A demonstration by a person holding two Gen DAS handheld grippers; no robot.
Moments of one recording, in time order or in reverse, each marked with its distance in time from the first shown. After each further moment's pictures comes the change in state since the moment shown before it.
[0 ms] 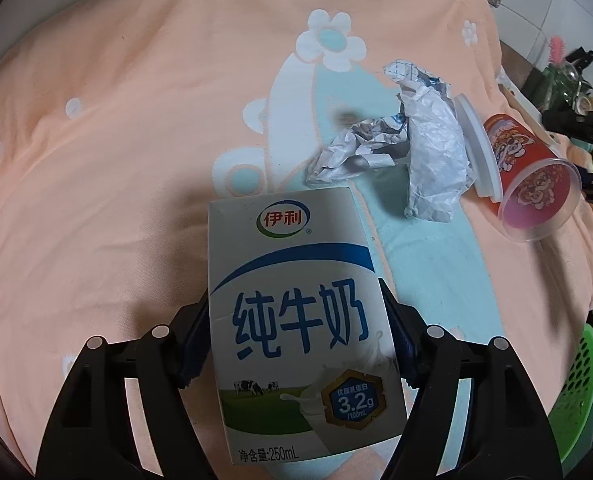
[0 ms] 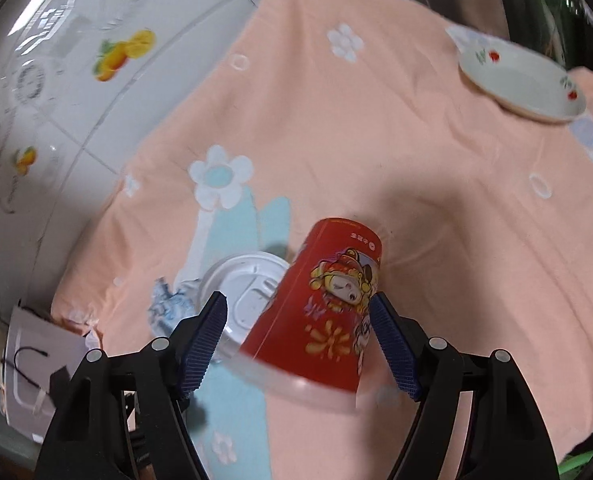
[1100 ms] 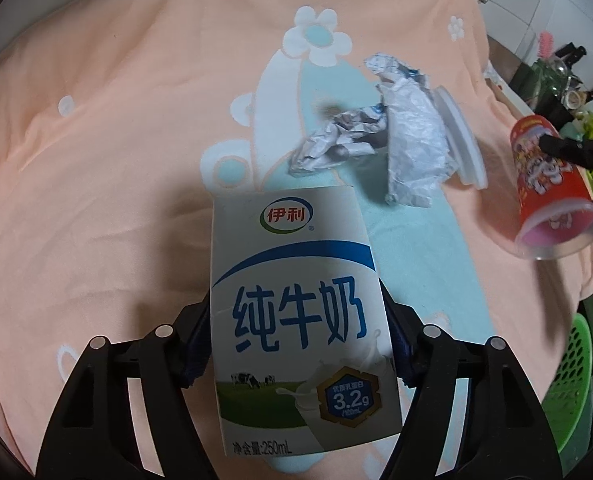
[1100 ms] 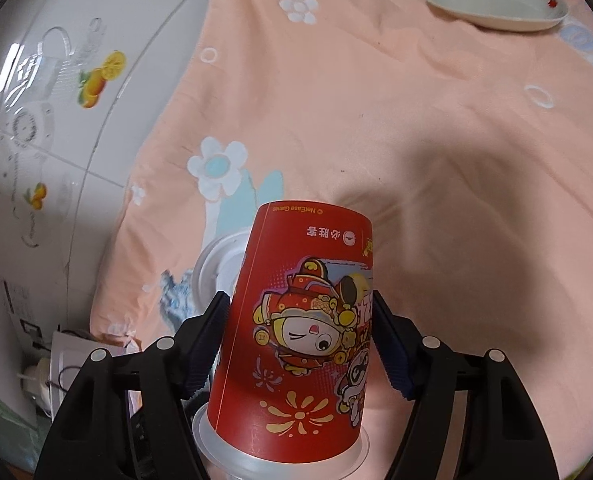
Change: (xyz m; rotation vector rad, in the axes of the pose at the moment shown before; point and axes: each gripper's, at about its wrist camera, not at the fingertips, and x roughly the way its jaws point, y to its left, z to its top) left arm -0.007 -0.005 -0.010 0.017 0.008 -0.048; right arm -0.003 -0.034 -0.022 0.146 0.041 0.150
